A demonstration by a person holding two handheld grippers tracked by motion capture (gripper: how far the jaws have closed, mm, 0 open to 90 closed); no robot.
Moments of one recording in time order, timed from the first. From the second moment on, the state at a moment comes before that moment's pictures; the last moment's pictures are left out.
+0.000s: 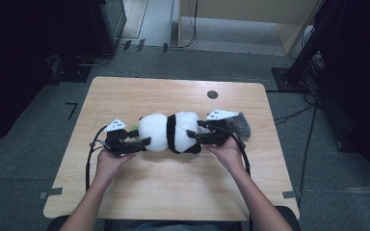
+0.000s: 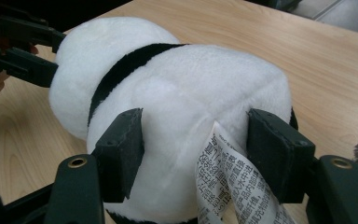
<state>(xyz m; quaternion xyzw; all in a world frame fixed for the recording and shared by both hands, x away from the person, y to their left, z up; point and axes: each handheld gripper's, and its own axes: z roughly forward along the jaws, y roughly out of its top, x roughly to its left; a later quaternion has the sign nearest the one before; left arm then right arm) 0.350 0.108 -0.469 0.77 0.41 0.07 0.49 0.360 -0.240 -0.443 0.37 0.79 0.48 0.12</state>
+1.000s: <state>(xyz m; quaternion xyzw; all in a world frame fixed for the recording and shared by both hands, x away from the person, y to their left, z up) 0.349 0.109 -0.471 0.78 0.39 0.08 0.48 0.365 -0.311 -0.433 0.44 0.71 0.48 0.26</state>
